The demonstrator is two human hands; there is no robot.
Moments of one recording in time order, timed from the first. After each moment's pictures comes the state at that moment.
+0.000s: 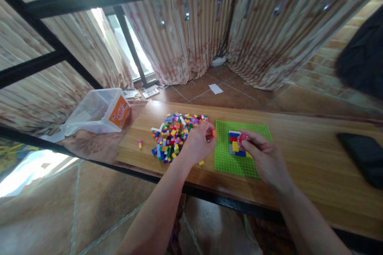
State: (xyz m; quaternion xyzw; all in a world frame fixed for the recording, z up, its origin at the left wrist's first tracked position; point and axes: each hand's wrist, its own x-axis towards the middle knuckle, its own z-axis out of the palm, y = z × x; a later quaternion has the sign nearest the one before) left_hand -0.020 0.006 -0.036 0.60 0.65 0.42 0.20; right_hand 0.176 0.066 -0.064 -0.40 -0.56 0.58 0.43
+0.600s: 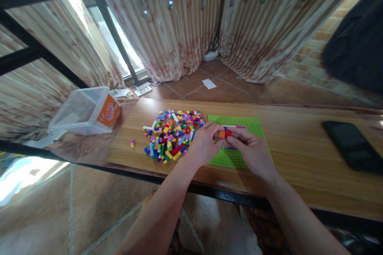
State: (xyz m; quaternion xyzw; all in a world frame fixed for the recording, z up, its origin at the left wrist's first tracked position) left_hand 0.013 0.014 -0.046 0.66 0.59 0.42 0.18; right_hand 0.168 0.060 -0.060 -0.40 -0.56 0.61 0.40
